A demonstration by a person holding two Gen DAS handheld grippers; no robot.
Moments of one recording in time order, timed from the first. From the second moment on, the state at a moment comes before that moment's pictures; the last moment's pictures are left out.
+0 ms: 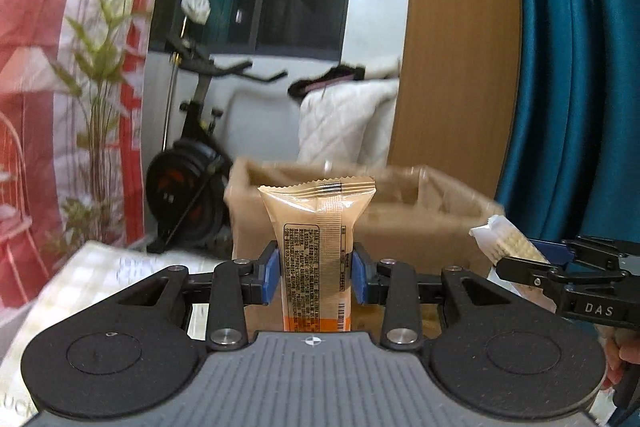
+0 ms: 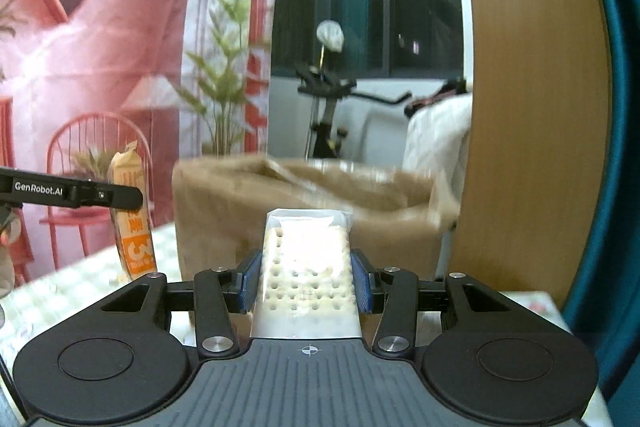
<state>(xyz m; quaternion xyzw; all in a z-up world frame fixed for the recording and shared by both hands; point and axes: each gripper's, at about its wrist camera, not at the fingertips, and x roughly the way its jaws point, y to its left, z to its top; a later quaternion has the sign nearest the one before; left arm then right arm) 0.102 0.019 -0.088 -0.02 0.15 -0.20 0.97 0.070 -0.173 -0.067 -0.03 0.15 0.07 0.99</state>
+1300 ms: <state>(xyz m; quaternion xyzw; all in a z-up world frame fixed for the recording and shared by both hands) 0.263 -0.025 -0.074 0.01 0.23 -0.22 0.95 0.238 -0.207 -0.063 -0.04 0.23 0.03 0.97</state>
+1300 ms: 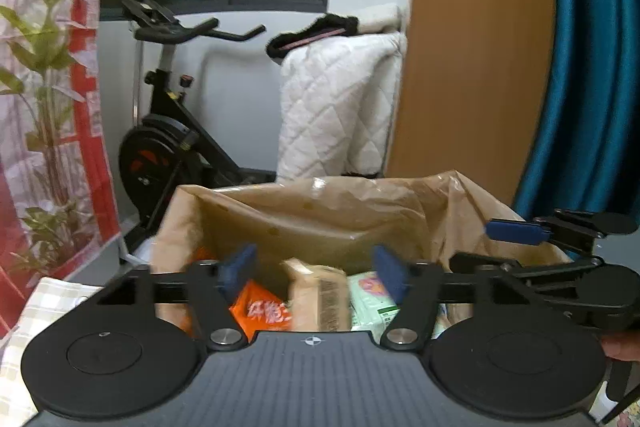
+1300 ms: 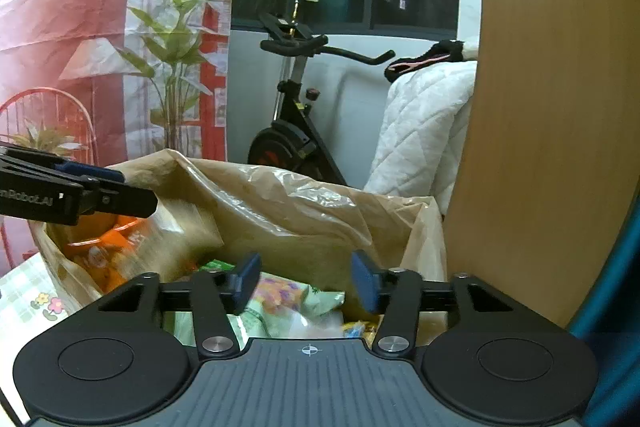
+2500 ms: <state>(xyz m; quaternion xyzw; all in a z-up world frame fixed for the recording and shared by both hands) 0.149 0.003 0.012 0.03 0.14 -0.08 0.99 0.123 -0.196 0.021 0.08 0.19 -0.03 0.98</state>
